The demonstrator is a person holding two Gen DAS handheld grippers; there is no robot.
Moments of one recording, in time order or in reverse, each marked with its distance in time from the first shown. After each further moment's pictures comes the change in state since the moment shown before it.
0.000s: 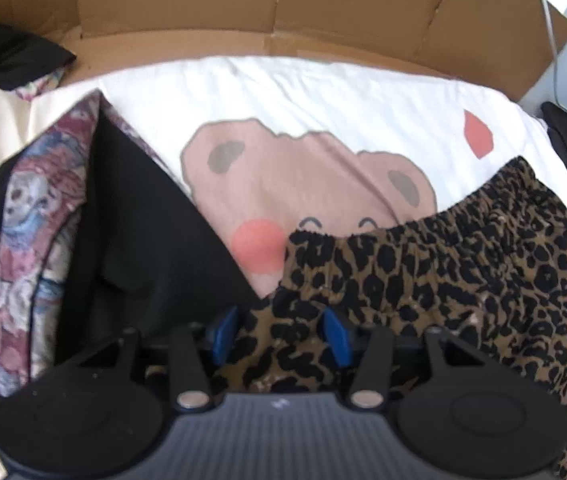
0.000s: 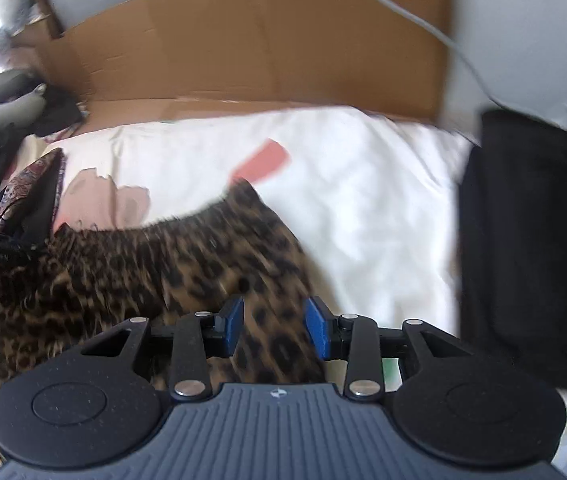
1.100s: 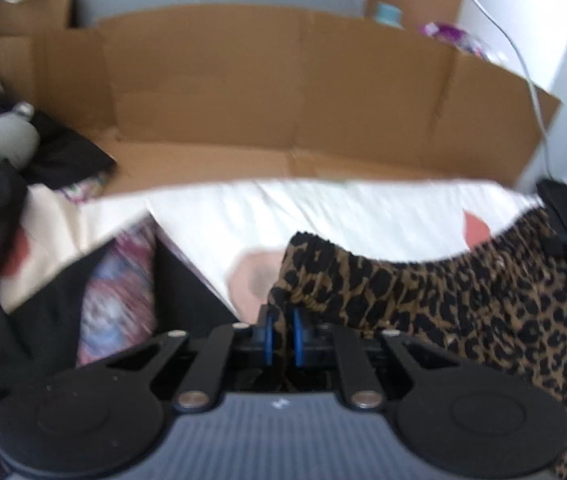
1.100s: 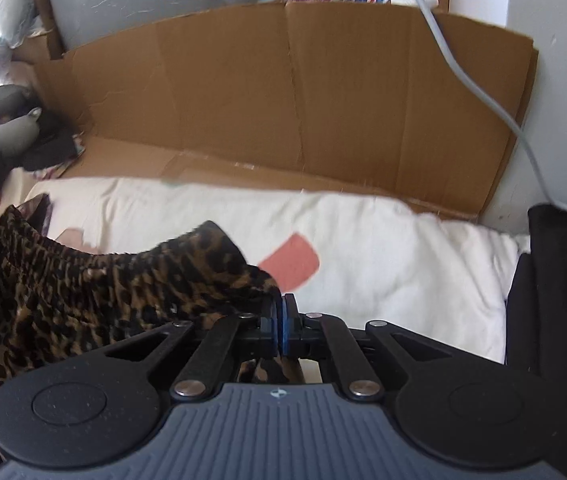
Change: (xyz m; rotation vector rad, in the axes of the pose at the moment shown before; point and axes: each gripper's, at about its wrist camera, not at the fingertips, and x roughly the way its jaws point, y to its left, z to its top) left arm -0.056 0.020 0.031 -0.025 -0.308 0.070; right arm 0.055 0.024 0.069 -0.034 -0.106 -0.032
